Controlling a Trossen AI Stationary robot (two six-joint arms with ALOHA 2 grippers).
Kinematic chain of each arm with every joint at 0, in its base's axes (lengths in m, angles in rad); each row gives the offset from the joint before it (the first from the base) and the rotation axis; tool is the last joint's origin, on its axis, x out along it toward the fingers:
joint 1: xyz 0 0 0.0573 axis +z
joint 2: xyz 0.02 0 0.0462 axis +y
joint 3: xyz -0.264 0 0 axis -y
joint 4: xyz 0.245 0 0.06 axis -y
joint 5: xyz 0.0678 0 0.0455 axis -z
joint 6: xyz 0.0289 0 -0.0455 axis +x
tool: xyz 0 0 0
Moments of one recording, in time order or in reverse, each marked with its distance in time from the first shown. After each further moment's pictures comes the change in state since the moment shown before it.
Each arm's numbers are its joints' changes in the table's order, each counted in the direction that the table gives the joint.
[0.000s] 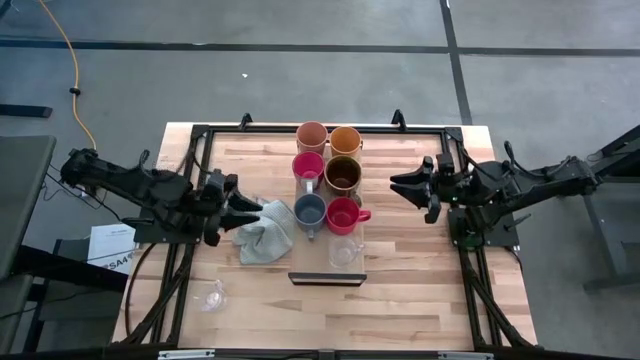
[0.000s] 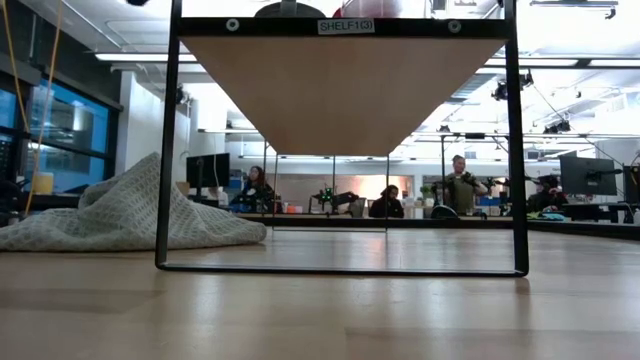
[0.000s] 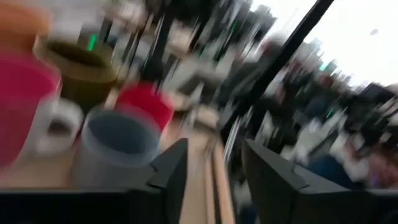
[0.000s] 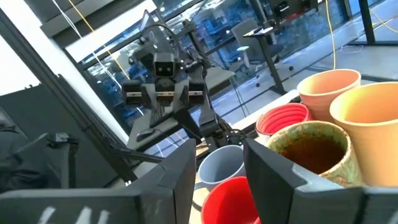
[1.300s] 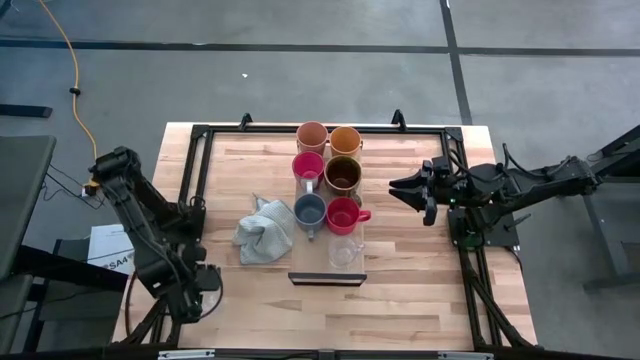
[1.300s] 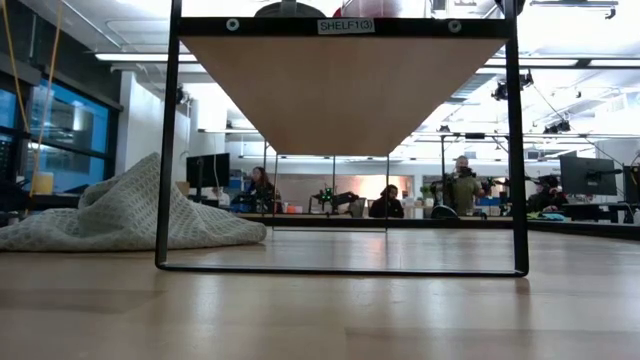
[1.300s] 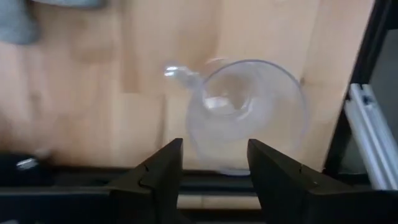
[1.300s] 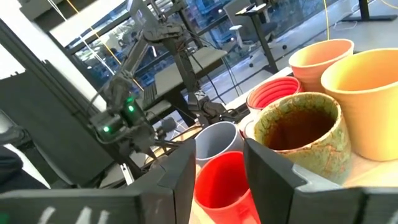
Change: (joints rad) left arm -0.703 0.632 0.228 -0.966 0.233 -0.589; right arm 0.000 0.000 0.002 -0.102 -0.011 0.057
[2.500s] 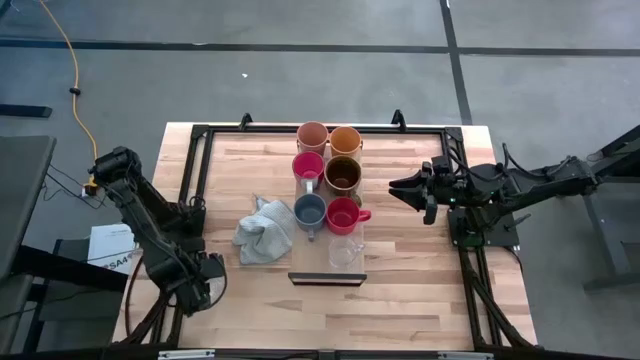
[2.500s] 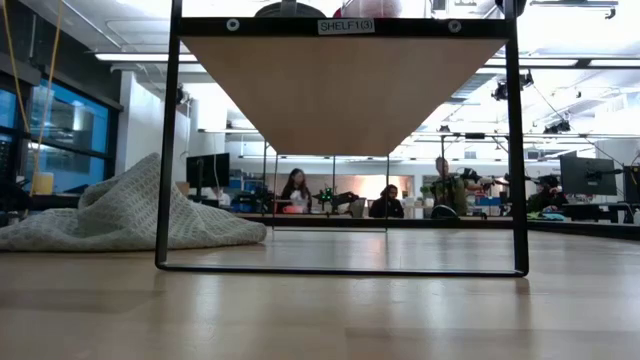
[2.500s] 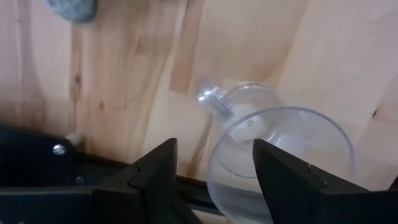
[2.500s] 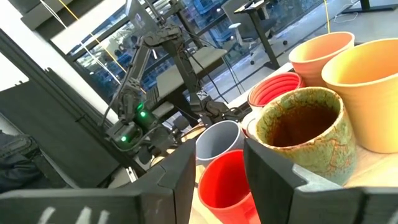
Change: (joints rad) left arm 0.043 0.001 -0.100 -0.010 -0.038 -0.109; right arm 0.000 0.000 0.000 0.001 0.000 0.056
